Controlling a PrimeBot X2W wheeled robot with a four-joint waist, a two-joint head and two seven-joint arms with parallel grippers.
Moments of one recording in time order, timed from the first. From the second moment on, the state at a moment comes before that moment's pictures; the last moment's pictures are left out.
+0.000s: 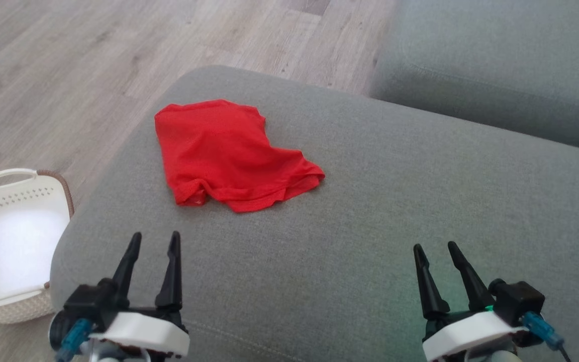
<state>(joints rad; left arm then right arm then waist) 0.08 0.05 -0.14 0.12 -0.20 -0.05 -0.26 0.03 -0.04 0.18 0.33 0.28 0.13 -0.25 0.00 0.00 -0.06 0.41</state>
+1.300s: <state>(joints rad) -0.62 0.41 -0.61 0.96 -0.49 -0.13 -0.21 -0.15 -0.05 0.06 0.22 0.13 0.13 -0.21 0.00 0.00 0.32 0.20</state>
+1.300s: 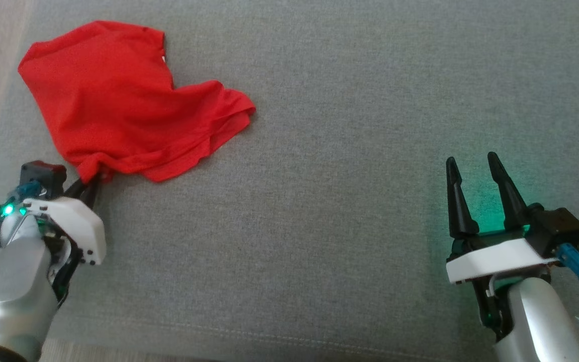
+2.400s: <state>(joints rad) -0.46 0.36 -0.27 -0.13 -0.09 0.02 -0.26 -0.13 -0.05 0.13 0.32 0.23 0.13 -0.25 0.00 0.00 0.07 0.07</state>
